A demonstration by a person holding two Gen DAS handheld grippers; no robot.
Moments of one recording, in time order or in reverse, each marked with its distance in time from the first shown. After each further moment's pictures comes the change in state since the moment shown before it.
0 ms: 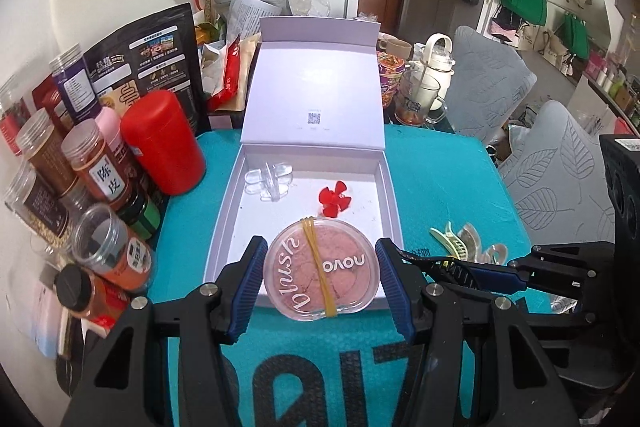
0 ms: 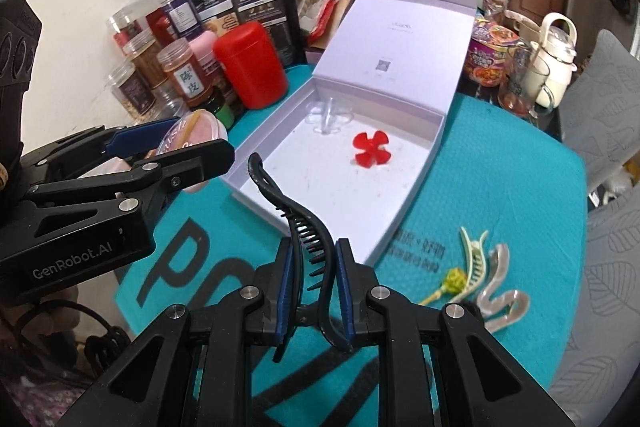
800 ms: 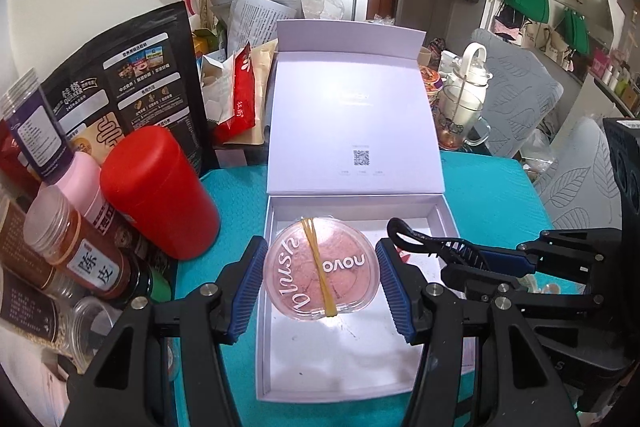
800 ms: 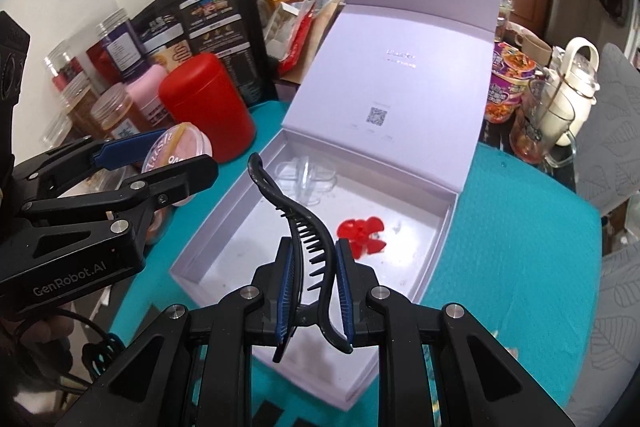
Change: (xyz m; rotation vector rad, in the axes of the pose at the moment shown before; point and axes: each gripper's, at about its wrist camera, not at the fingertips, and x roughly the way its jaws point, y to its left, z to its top) left arm 0.081 0.065 0.064 0.047 -0.004 -0.019; right arm 0.076 -0.016 0.090 0.048 -0.029 -0.075
